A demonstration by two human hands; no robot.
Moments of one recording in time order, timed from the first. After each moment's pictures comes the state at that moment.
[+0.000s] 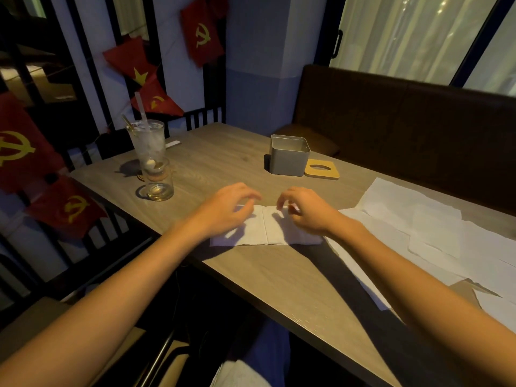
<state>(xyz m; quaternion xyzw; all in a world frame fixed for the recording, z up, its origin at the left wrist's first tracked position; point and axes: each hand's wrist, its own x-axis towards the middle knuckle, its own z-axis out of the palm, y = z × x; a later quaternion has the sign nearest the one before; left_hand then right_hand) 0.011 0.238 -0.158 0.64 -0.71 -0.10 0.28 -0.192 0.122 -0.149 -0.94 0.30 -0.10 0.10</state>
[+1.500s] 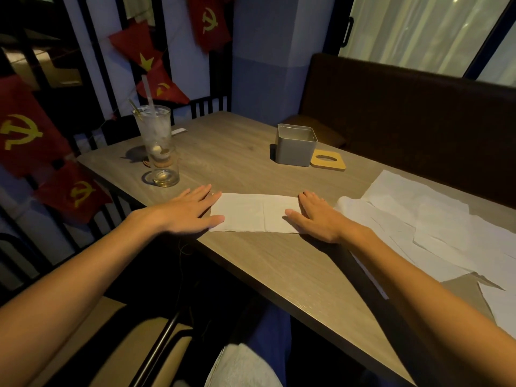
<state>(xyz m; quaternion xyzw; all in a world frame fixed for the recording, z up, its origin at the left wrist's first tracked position) 0.081 0.273 -0.178 0.73 -0.66 -0.16 -0.05 -0.214 0.125 -0.182 -0.90 0.41 0.02 0.13</state>
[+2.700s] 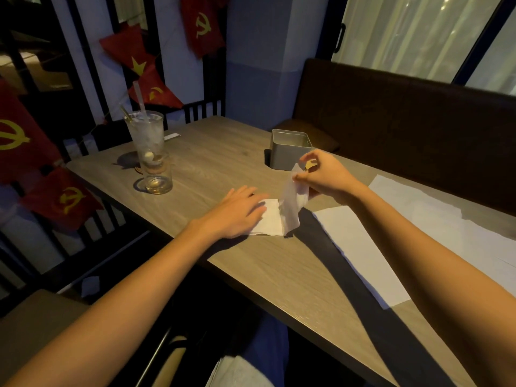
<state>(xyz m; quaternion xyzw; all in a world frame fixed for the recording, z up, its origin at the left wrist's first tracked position) 0.001 0.214 -0.187 0.66 -0.72 -0.09 0.17 -0.189 0.108 -0.098 -0.79 0.47 -0.23 0.31</state>
